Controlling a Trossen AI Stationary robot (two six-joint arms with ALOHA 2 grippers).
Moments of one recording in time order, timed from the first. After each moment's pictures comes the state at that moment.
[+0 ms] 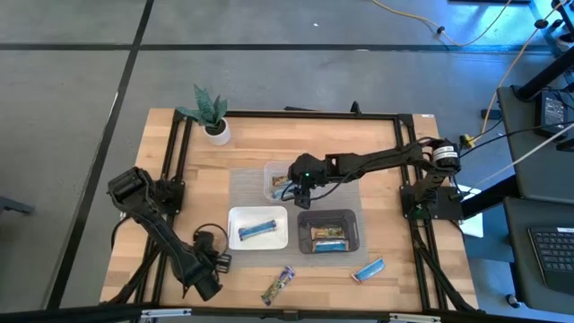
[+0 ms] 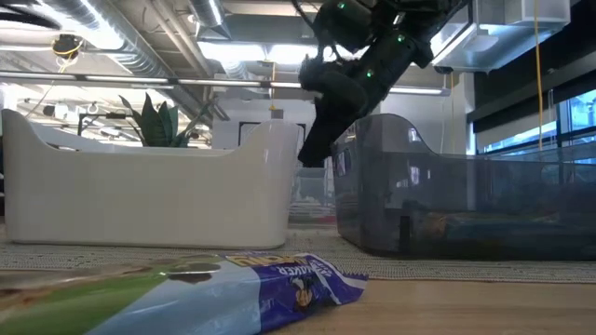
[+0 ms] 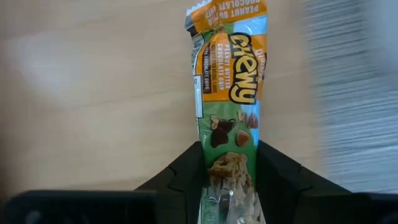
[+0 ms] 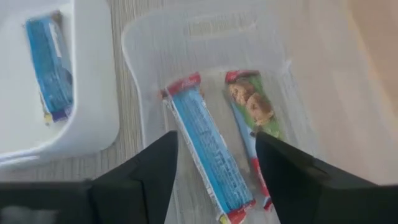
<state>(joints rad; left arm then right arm) -0.91 1.84 1.09 -0.99 -0.13 -2.34 -0.05 1.80 1.16 -0.23 0.03 0.10</state>
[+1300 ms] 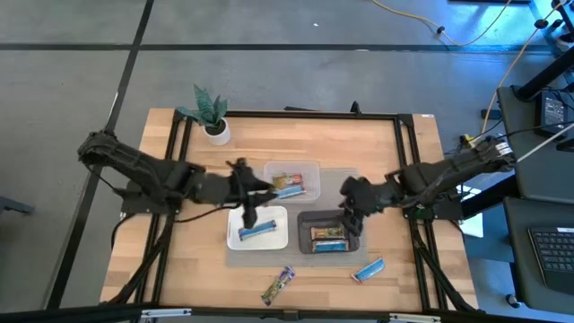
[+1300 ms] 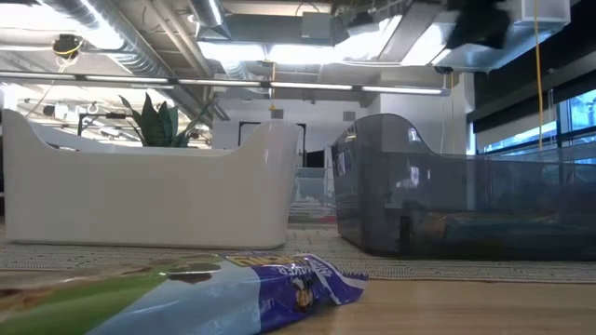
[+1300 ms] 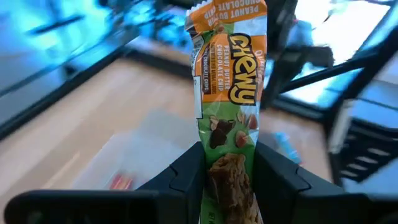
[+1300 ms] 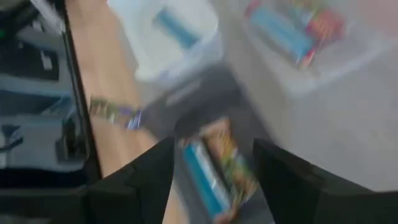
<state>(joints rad) -0.36 1.26 1.17 -0.34 -0.54 -0.46 0.35 1.26 1.12 -0.76 0.14 0.81</state>
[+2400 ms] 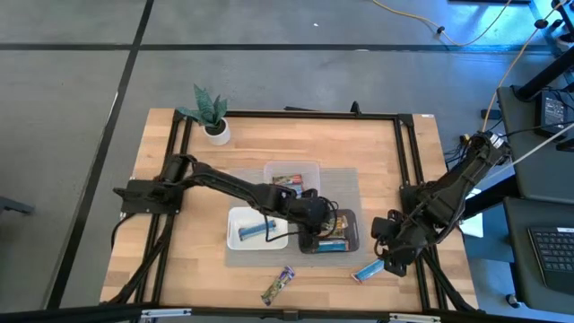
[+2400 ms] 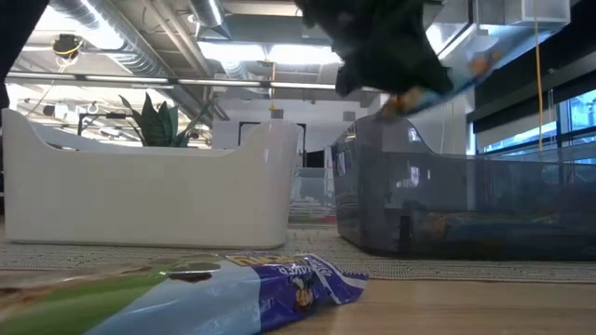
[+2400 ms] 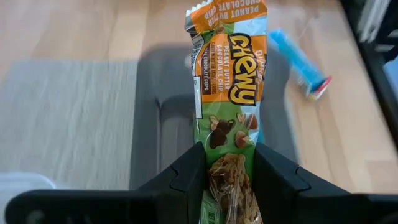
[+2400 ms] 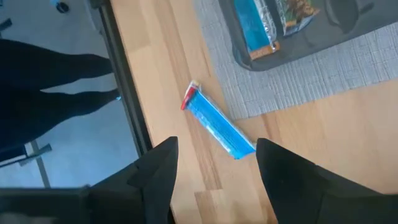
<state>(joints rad) -0.20 2.06 1.67 -0.36 -0.08 -0.23 0.79 1.25 1.11 -1.02 0.02 1.11</state>
